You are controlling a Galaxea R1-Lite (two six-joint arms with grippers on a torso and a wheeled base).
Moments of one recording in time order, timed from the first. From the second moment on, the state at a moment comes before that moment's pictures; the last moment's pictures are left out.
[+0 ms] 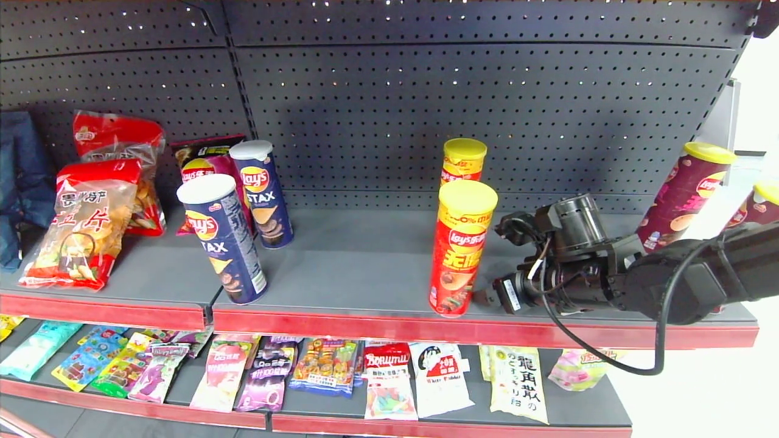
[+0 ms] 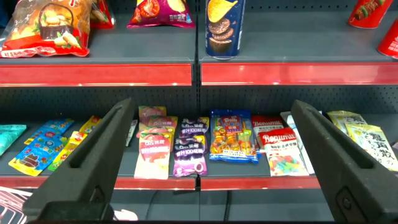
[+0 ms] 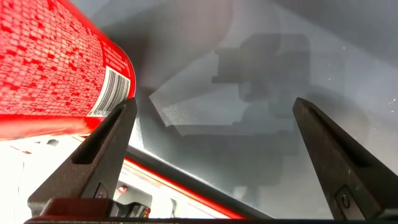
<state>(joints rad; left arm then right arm) 0.00 0.00 0.00 0.01 -0.06 0.01 0.44 1.89 -0.95 -0.19 -0.08 -0.04</state>
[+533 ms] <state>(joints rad) 0.00 0.00 0.00 0.01 -0.06 0.01 0.42 1.66 -0.77 -0.19 -0.08 -0.04</state>
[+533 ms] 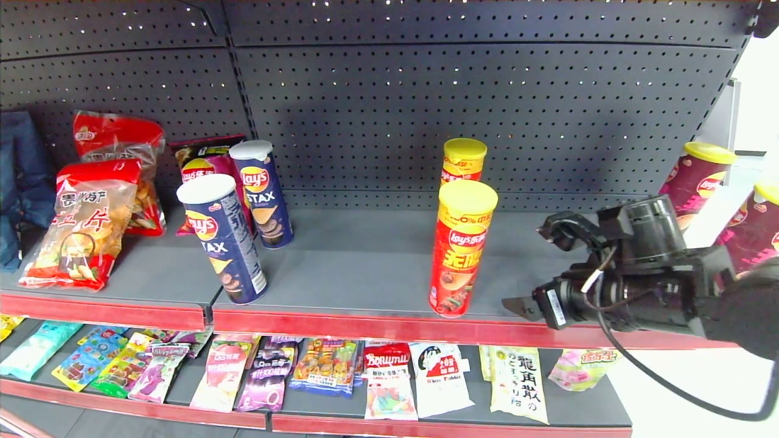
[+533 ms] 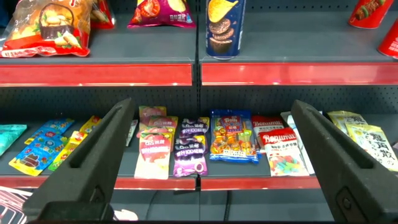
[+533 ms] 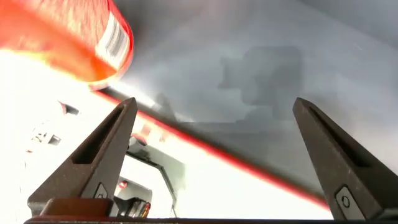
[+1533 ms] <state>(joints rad) 0.00 0.00 0.00 0.01 -0.06 0.01 0.09 0.36 -0.11 -0.13 0.10 -0.15</state>
